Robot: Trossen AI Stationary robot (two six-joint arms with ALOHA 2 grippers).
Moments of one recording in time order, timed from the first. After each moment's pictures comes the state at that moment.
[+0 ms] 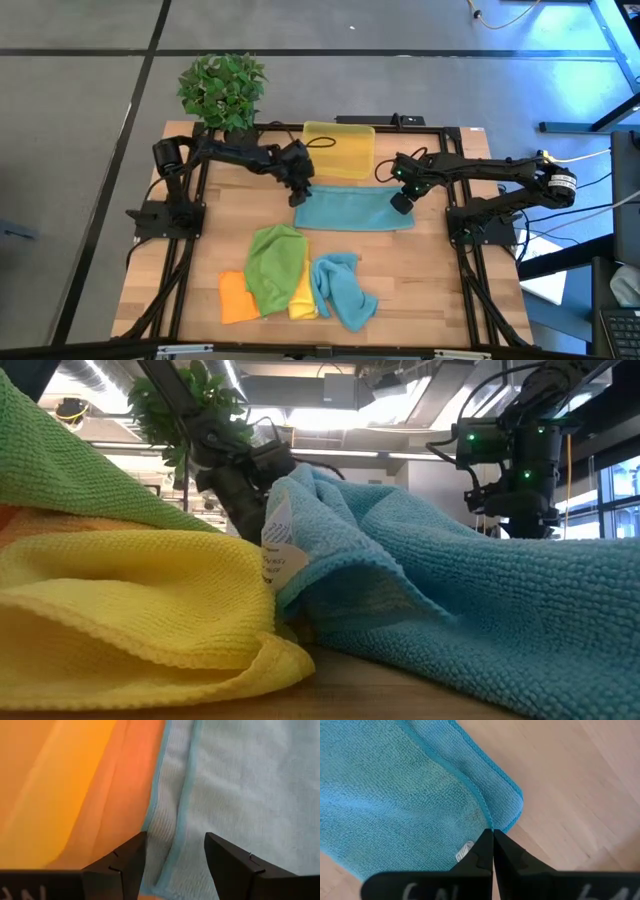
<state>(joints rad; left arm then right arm) 0.43 1.83 0.96 -0.13 0.30 0.12 -0.40 1.27 0.68 -0.81 0.08 0.36</state>
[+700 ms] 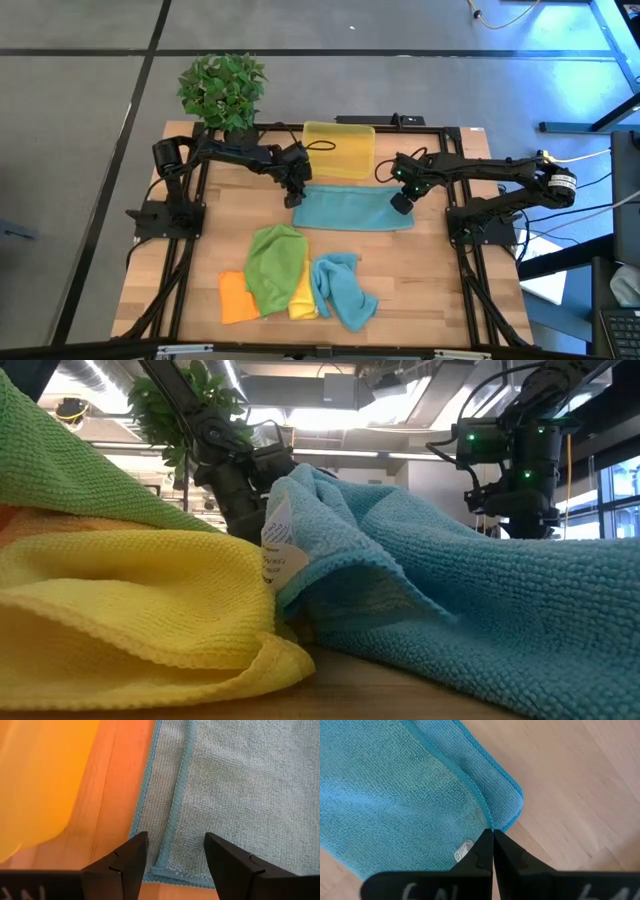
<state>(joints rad) 0.42 1.83 0.98 -0.25 0.24 0.19 -0.40 1.27 0.68 -0.81 0.07 0.35</state>
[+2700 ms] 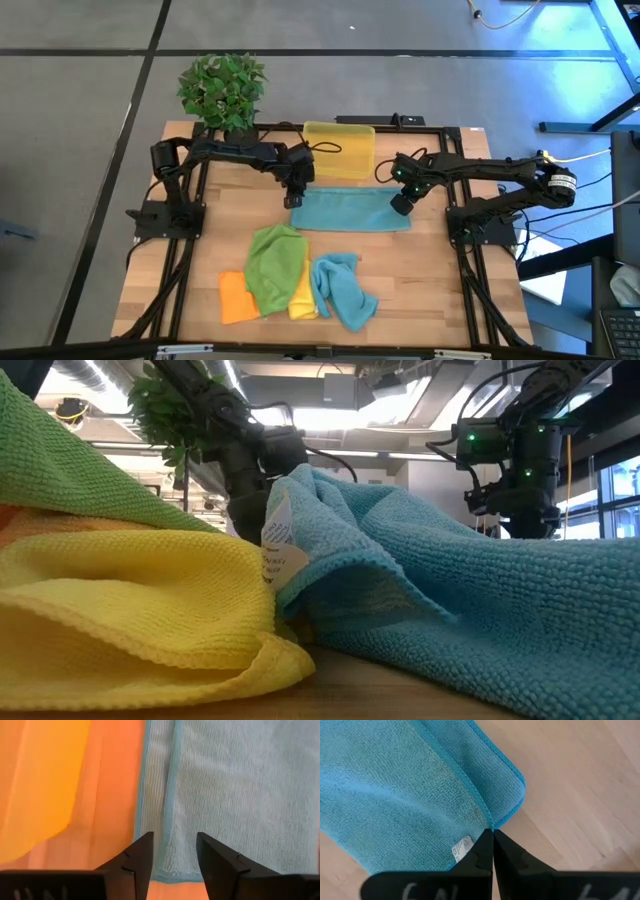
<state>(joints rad) 0.37 1.81 1.11 -0.48 0.18 0.22 -0.40 1.27 0.68 -0.81 0.03 0.35</state>
